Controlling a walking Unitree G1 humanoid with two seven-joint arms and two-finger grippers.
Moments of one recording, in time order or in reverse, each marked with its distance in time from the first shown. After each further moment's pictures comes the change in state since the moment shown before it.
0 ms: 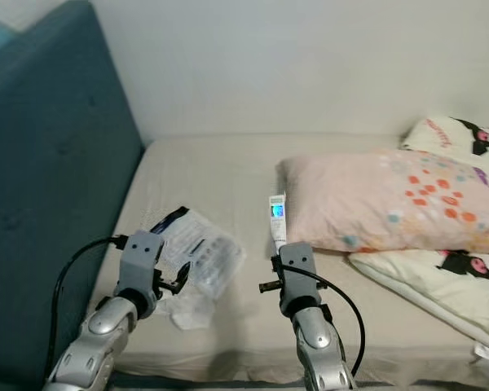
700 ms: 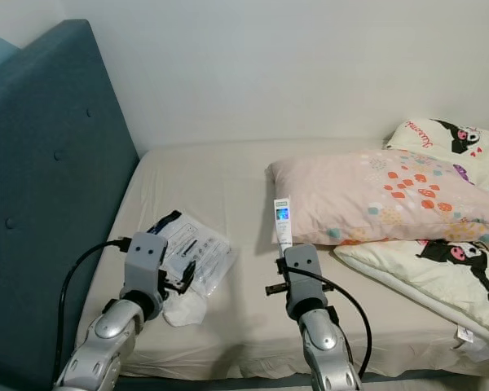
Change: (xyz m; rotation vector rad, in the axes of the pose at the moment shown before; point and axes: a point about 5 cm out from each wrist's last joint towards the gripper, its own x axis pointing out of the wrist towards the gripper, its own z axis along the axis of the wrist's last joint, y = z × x) left arm 0.000 -0.006 -0.003 -0.037 -0.035 0.026; right arm -0.002 -0.005 -0.005 -0.023 0.016 0.000
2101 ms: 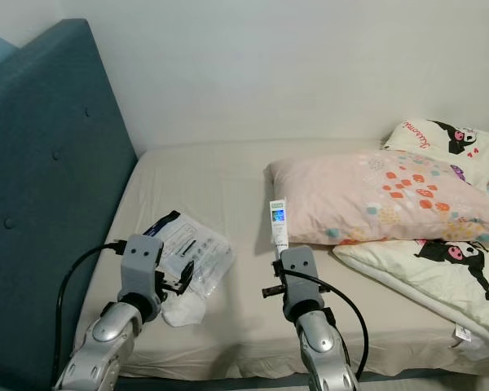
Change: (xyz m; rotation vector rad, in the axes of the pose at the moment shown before) left arm -0.001 0.002 0.000 -0.032 -0.017 -0.004; right arm 0.000 0.003 -0.003 0.005 0.001 0.009
